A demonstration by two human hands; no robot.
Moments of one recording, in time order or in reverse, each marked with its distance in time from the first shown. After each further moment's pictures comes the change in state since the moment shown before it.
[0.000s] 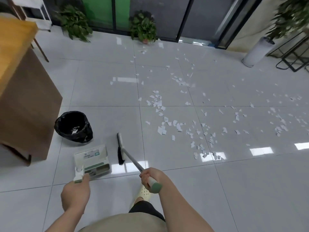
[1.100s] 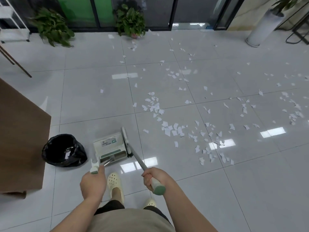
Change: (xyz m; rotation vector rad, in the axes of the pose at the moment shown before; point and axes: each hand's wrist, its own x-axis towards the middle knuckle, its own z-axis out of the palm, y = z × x) left_hand 0.057 0.215 0.145 -0.020 -0.071 0.100; right_hand 0.013 -0.204 -0.006 0.013 0.033 -0.059
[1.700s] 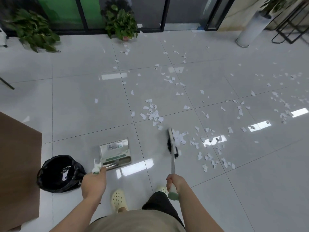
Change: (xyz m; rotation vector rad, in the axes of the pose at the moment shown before) left_hand 0.143 0.101 -0.012 0.045 -0.172 -0.009; right_hand 0.035 -0.090 0.035 0.147 0.448 -0.133
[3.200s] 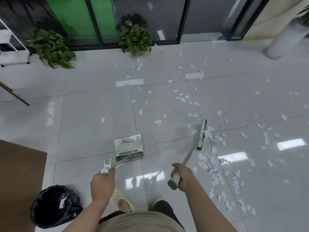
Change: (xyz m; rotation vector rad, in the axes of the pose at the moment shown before) left_hand 0.077 0.222 0.126 0.021 0.092 0.096; right_hand 0.038 -0.315 0.058 0.048 -0.096 -0.118
